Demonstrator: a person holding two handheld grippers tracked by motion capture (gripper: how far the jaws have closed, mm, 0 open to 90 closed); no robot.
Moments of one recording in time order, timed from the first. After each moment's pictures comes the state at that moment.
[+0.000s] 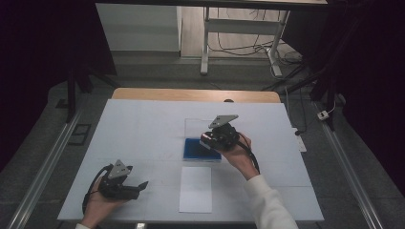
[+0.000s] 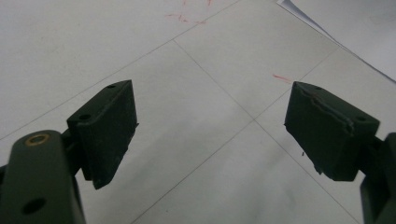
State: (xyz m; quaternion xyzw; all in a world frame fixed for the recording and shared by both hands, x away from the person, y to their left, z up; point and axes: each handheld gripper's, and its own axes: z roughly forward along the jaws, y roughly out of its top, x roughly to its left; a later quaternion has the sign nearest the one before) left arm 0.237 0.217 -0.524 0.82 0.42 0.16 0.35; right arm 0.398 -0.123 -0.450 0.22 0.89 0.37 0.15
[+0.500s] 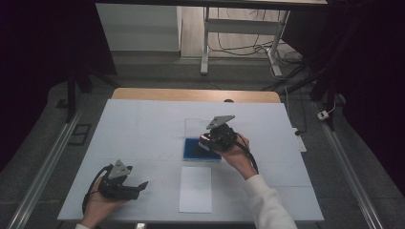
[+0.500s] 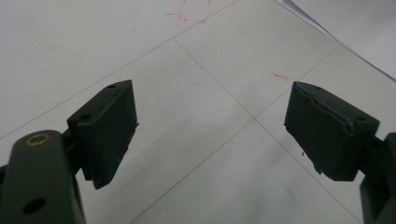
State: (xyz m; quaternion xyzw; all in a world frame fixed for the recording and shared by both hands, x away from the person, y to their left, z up) left arm 0.237 0.217 -0.524 0.82 0.42 0.16 0.35; right arm 0.400 -0.117 -0.456 0.22 0.90 0.36 0.14
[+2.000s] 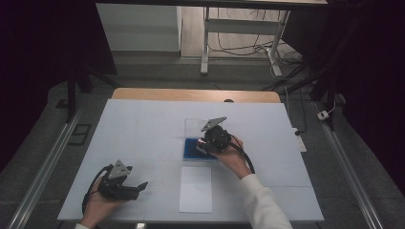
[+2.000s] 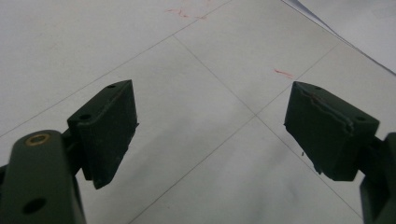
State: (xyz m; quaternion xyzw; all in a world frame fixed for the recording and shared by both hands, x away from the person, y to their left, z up) left arm 0.237 0.218 -0.525 0.82 0.42 0.16 0.35; right arm 0.410 -0.104 -0.480 0.23 0.91 0.32 0.12
